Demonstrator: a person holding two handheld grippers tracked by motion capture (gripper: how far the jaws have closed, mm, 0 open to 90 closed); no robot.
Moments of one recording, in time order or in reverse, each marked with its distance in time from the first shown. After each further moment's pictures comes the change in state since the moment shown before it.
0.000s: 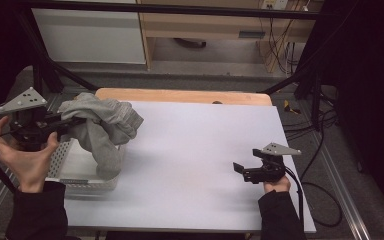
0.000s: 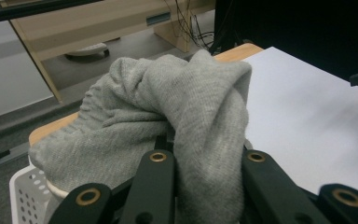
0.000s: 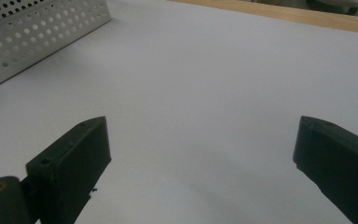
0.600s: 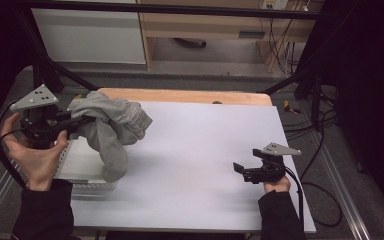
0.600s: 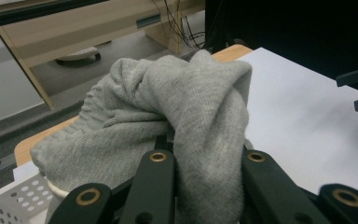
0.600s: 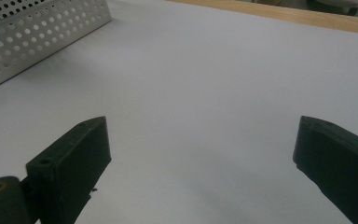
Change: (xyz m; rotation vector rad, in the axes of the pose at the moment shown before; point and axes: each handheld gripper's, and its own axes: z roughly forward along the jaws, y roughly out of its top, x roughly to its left) left arm -0.014 0.010 0.010 0.001 -0.030 0.029; right arm 0.000 0.000 0.000 -0.003 0.001 -0.002
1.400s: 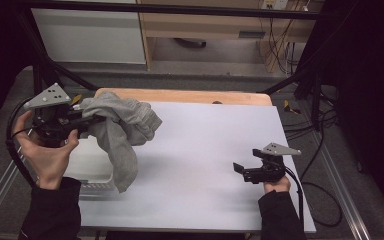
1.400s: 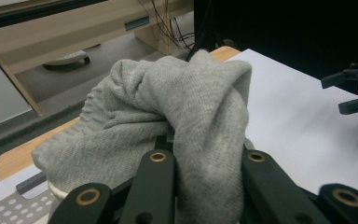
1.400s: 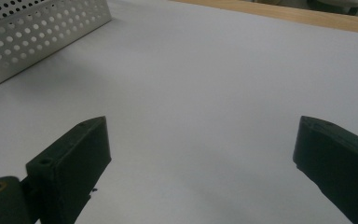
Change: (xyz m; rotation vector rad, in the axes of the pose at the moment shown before) left arm -0.014 0.010 0.014 0.002 -0.038 0.027; right arm 0.000 0.000 0.000 0.002 0.000 0.001
